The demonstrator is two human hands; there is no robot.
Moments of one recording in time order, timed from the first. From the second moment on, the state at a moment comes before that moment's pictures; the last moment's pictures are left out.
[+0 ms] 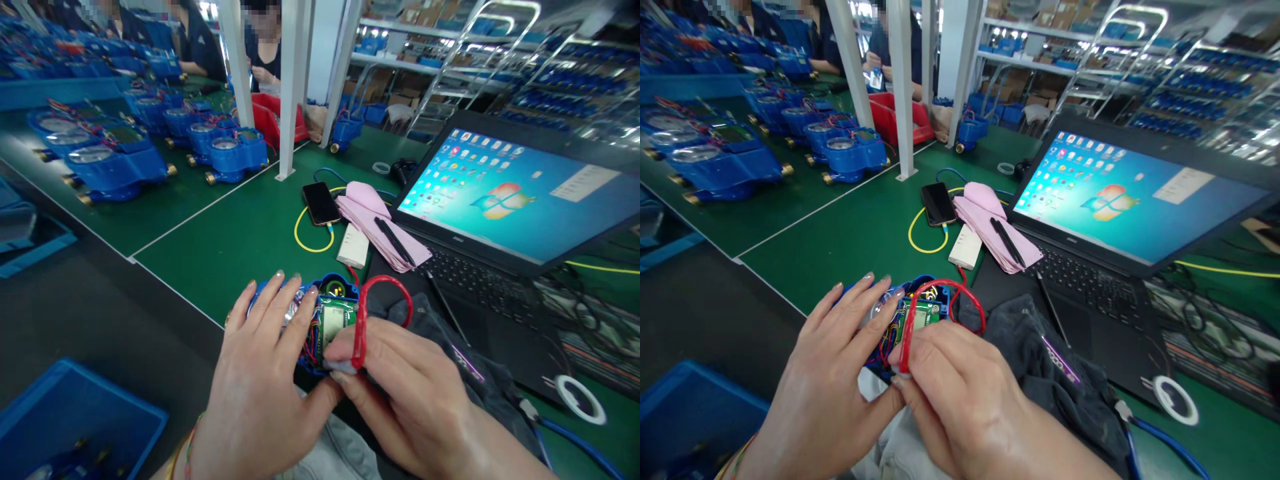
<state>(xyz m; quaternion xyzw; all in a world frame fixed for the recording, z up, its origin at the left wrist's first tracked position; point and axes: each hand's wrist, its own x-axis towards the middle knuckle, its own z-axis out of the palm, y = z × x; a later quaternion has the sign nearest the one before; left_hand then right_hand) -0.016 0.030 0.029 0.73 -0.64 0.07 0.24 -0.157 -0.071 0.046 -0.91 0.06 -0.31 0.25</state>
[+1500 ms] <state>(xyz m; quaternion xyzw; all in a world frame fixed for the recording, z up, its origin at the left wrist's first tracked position) -0.003 0.025 0.018 0.67 -0.69 0.19 0.20 -0.152 -0.075 0.043 -0.91 0.05 -0.29 0.30</state>
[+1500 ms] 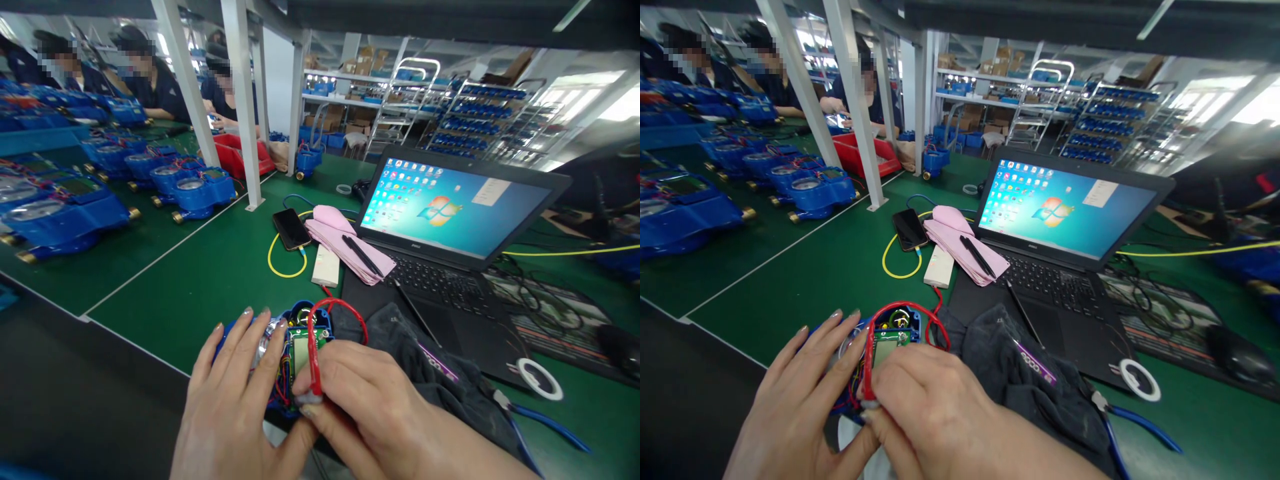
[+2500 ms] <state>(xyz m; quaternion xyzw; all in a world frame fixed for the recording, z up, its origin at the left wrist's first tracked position) -0.015 0.032 0.027 0.72 -0.65 0.08 0.25 -0.158 -0.074 0.040 -0.91 0.06 -0.29 0.27</state>
